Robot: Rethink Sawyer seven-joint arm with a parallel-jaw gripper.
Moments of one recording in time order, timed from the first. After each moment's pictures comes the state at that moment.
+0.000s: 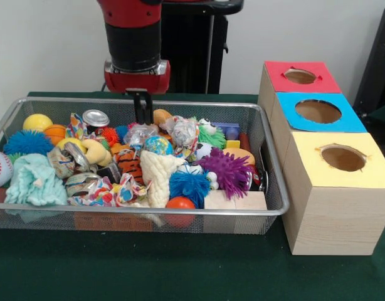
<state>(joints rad) -0.67 -0.68 0.35 1.77 -0.45 0.60 1.81</state>
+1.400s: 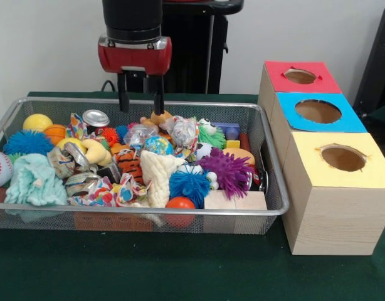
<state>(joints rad) -0.65 -0.78 0.35 1.78 -0.38 0.53 1.81</state>
